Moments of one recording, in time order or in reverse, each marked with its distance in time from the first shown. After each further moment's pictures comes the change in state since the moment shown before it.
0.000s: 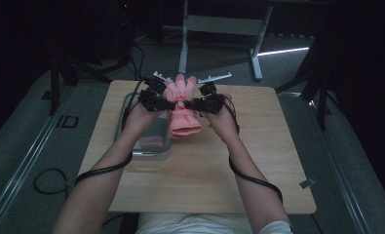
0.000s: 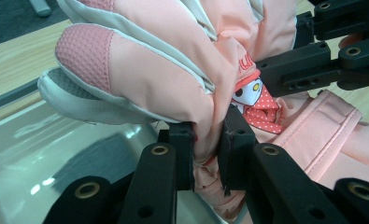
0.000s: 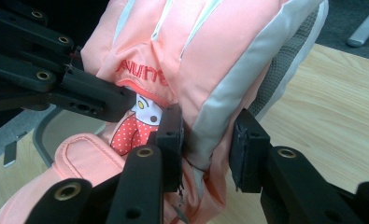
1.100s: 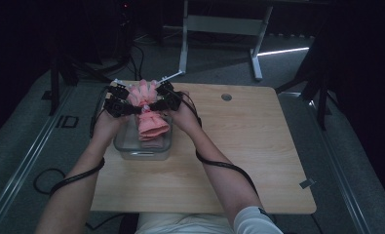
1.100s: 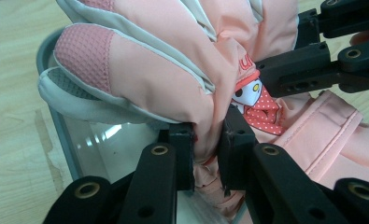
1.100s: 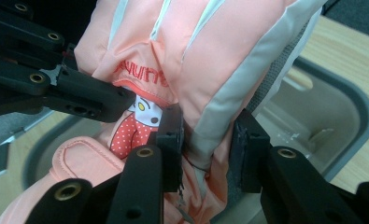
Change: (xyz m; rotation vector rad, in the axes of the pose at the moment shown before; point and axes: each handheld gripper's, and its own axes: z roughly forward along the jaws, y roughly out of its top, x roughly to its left) left arm 0.086 -0.064 -0.008 0.014 0.083 -0.164; right arm 0.051 0.030 0.110 0.133 0.053 -0.108
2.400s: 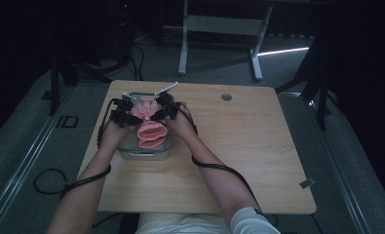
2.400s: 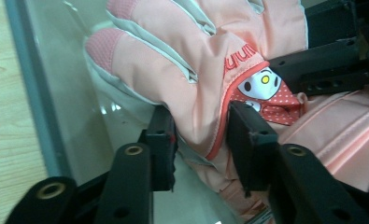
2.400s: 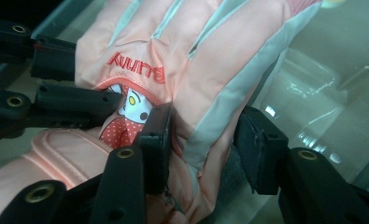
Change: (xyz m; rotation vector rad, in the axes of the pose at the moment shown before) left arm 0.012 -0.024 0.049 0.090 0.096 -0.045; right arm -0.019 -0.027 0.053 0.135 -0.022 0.120
